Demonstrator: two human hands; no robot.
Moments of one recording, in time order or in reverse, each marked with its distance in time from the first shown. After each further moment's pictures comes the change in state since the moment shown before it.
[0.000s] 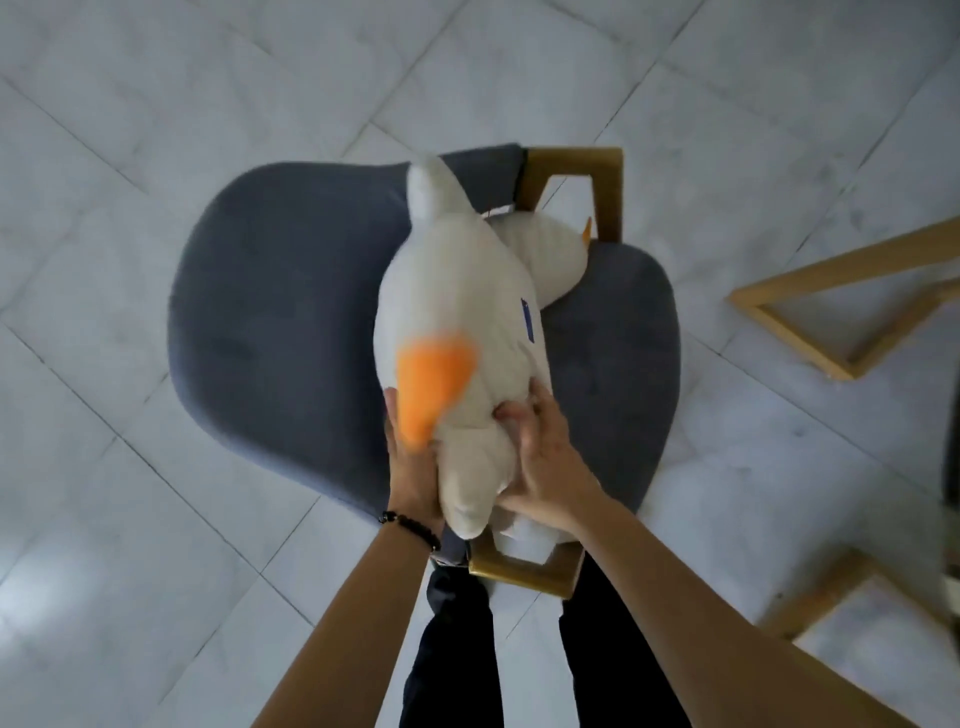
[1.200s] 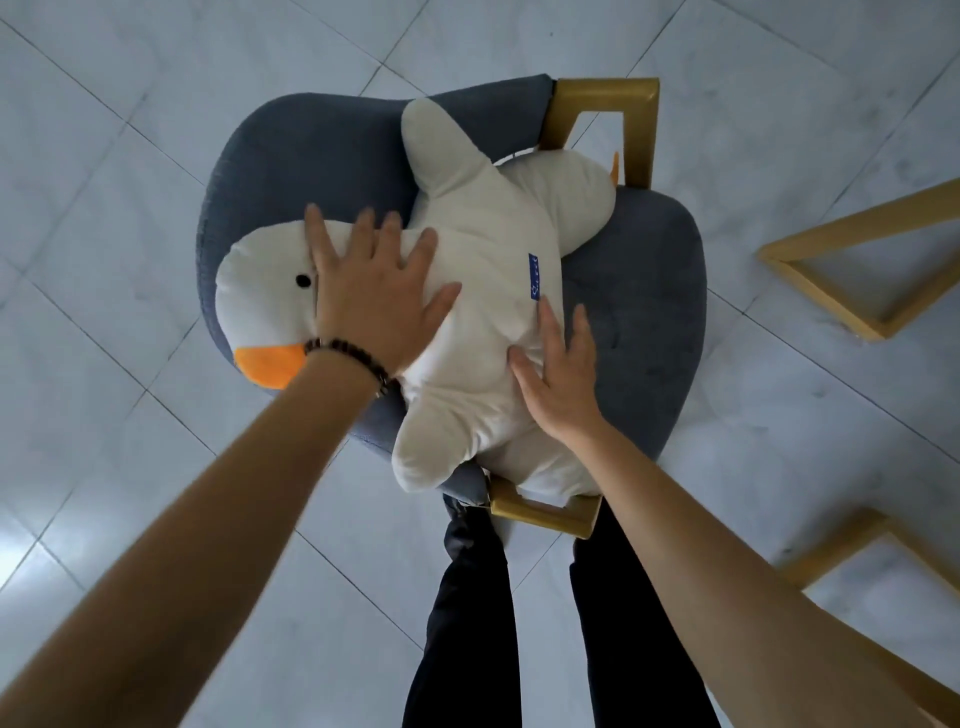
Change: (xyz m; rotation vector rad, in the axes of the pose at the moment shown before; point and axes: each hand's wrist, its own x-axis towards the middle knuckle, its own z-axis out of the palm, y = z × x) left_hand -0.028 0.122 -0.019 1.980 0.504 0.777; right_hand 0.030 -0.012 0.004 0.287 0.147 0.267
